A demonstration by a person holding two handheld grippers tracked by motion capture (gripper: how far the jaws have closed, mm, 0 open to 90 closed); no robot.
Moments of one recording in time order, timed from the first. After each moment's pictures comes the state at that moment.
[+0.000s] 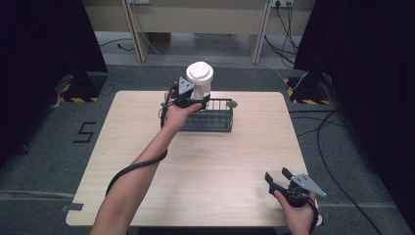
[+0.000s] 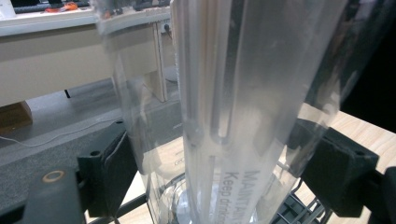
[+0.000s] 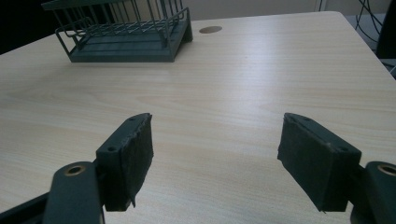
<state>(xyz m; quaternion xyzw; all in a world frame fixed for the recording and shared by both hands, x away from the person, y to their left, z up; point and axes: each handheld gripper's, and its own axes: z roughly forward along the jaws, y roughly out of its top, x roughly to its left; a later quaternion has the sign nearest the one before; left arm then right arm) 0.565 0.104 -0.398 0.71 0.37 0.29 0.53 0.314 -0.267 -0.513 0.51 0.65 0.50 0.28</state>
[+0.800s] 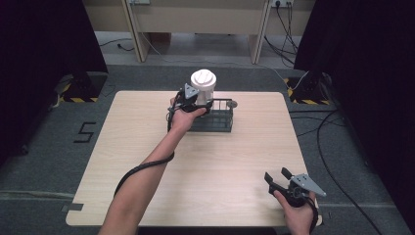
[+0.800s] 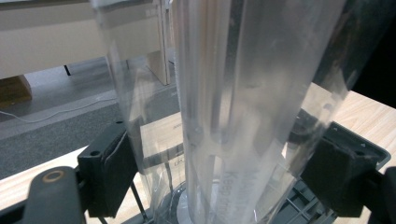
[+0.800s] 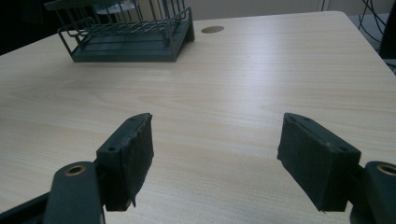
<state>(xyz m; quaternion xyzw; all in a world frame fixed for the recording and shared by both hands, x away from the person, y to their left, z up) 0.575 0.091 -0.430 0.71 0.40 0.28 0.51 0.315 -0.268 -0.513 0.50 0.65 0.50 0.28</state>
